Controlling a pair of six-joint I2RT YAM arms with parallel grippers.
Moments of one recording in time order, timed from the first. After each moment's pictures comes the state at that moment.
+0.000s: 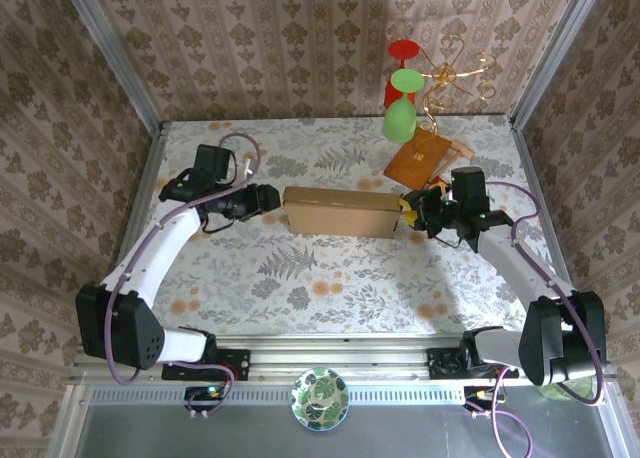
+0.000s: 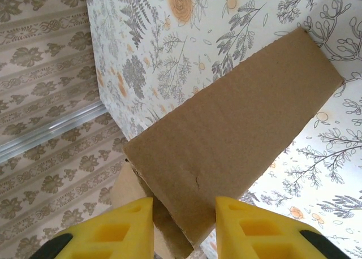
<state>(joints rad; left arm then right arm) -0.30 1.35 1.18 -0.76 0.56 -0.48 0.10 1.26 0.81 -0.29 -0.53 1.36</state>
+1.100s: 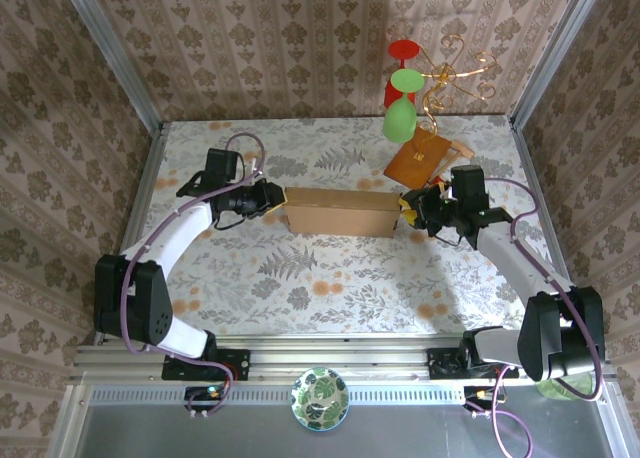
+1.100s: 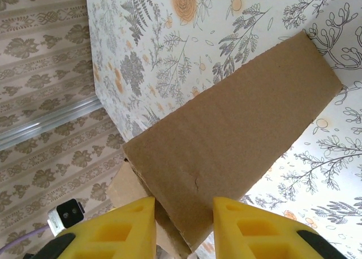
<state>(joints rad) -0.29 1.48 1.07 -0.47 0.63 -0.57 0.10 1.29 0.84 -0.32 -0.54 1.29</state>
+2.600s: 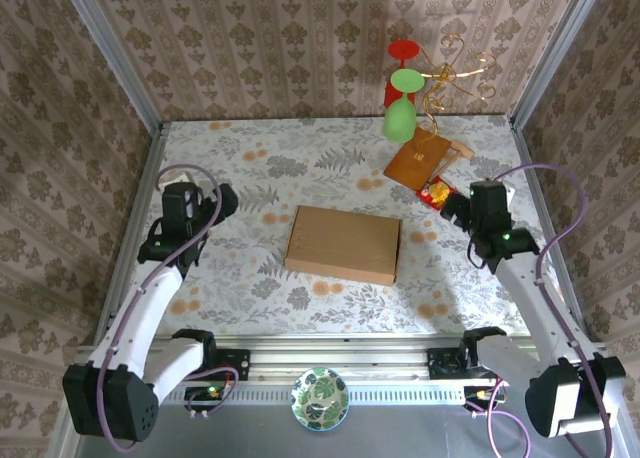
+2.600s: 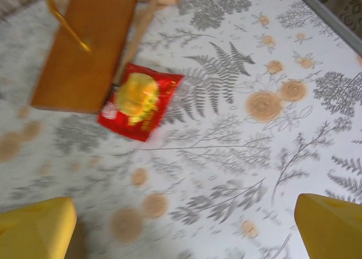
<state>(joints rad) -0.18 0.94 0.75 -0.39 -0.17 -0.55 0.07 0.99 0.74 -0.52 0.32 0.47</state>
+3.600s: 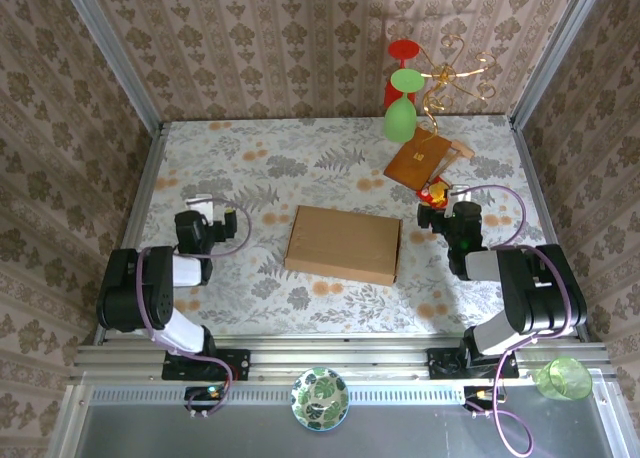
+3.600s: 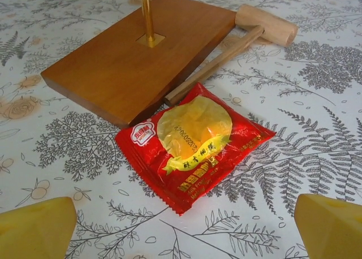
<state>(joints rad) 0.00 1.55 0.35 0.79 -0.02 0.07 0.03 1.52 0.40 0.70 0.12 0.05</state>
